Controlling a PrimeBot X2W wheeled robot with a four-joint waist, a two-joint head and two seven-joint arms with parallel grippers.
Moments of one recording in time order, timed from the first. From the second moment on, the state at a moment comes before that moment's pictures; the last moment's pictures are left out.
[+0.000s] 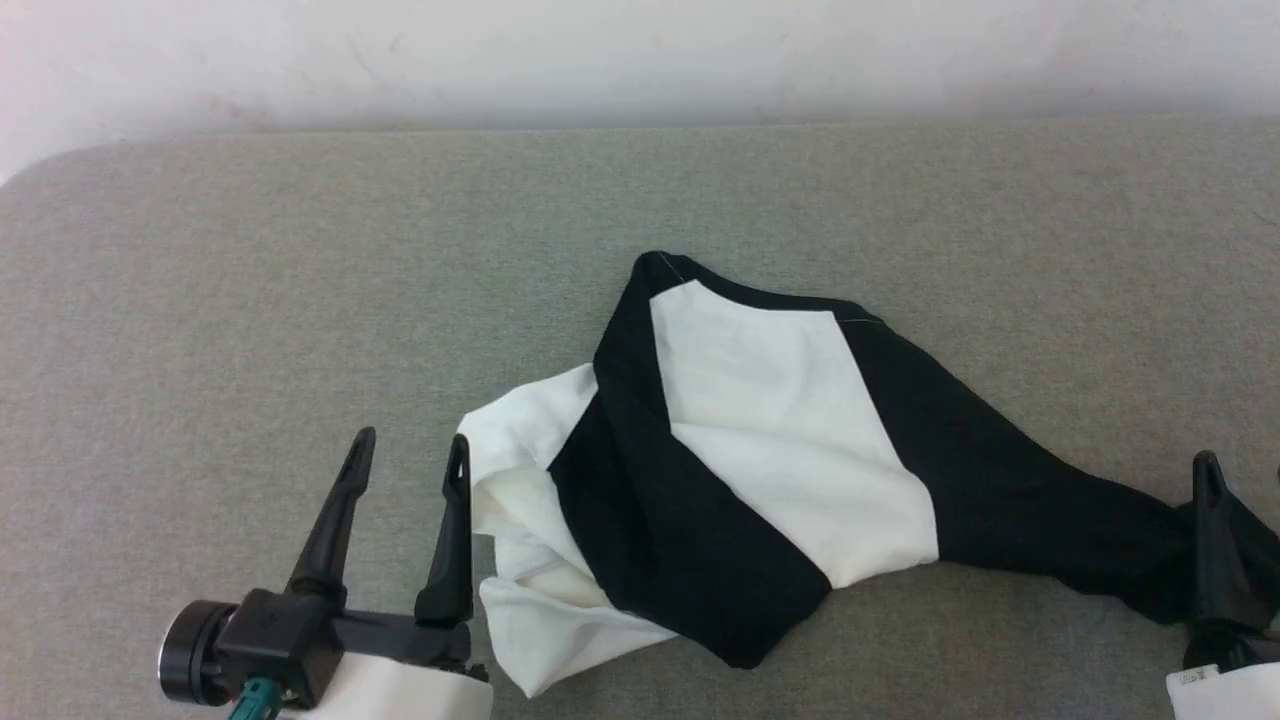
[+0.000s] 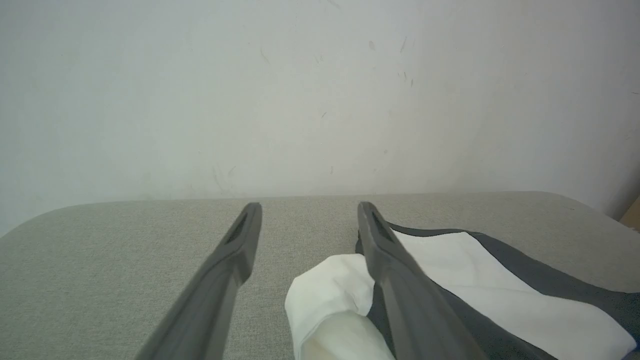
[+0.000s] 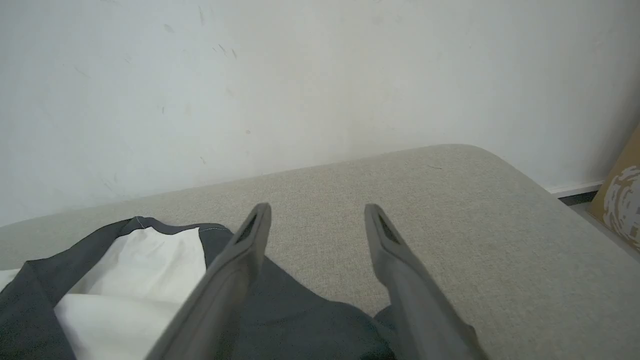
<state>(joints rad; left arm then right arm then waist) 0.13 0.13 -0.15 -0.31 -0.15 0.05 -0.16 0.22 -0.05 -0.26 -0.33 0.31 0.13 -0.01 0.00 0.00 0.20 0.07</state>
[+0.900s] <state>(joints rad) -0.21 0.14 -0.47 -0.16 0.09 0.00 0.67 0.18 -0.05 -0.23 -0.25 0.32 0.13 -0.07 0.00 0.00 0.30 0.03</state>
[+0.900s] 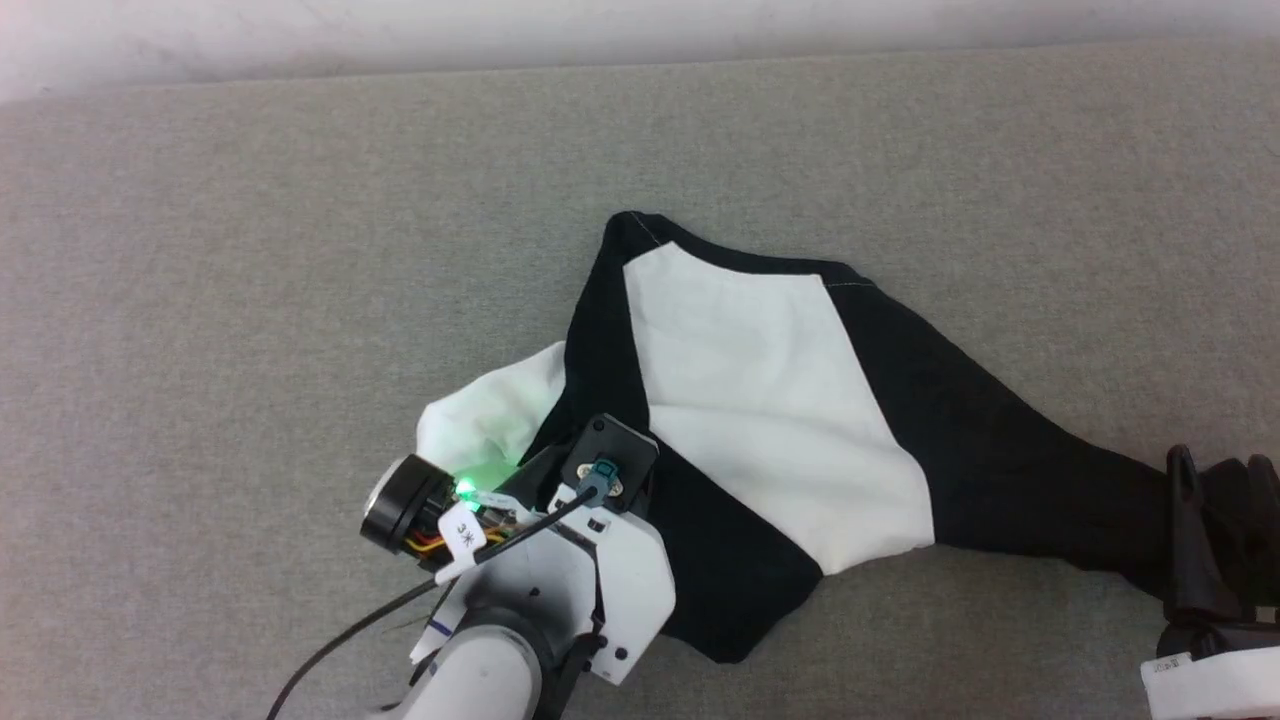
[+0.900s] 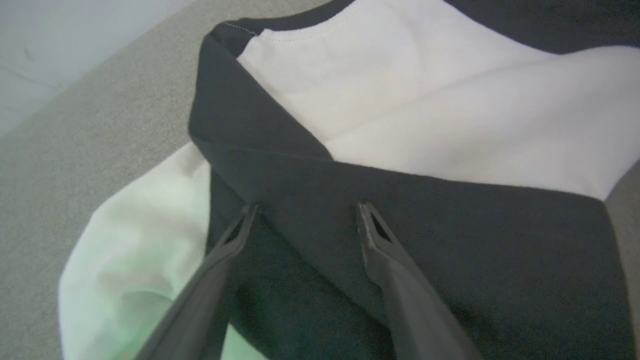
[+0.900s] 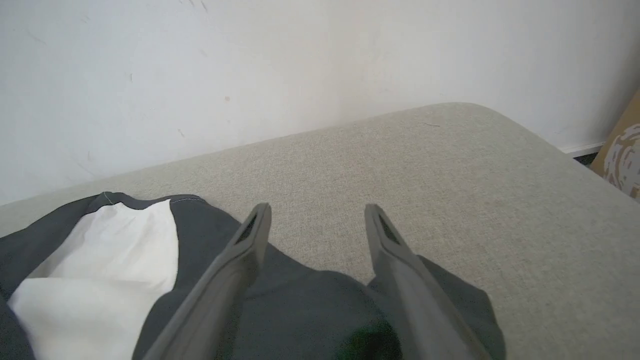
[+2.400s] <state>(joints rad) -0.16 0.13 -0.45 -0.18 -0.08 0.03 0.78 0.16 -0.05 -0.22 -0.20 0.33 0.13 -0.07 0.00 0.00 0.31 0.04</state>
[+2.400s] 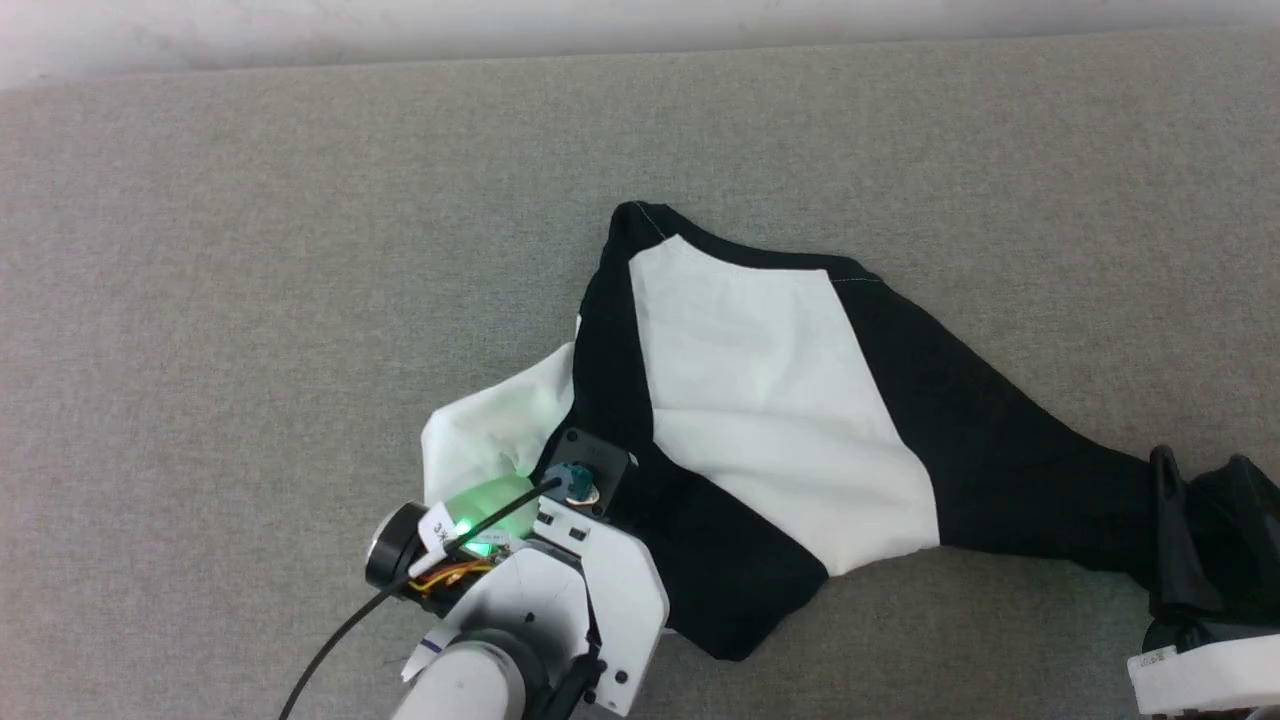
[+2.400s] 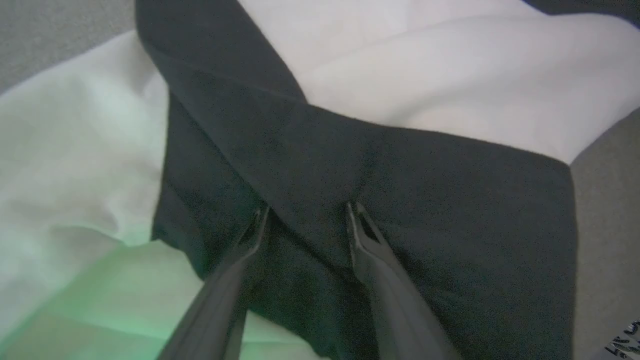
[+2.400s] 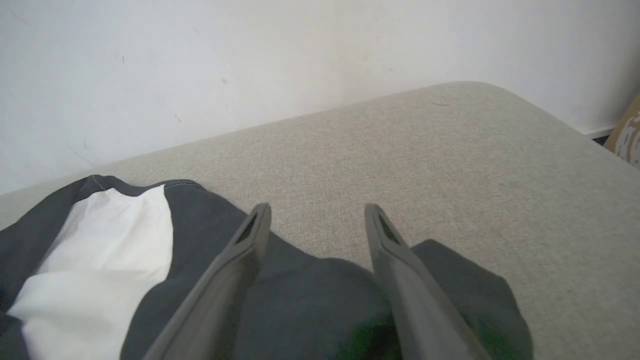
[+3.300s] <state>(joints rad) -0.01 0.06 0.05 -0.55 -0.62 0.26 0.51 0.17 -0.05 -0.24 -0.19 0.33 0.13 -0.04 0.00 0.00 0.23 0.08</state>
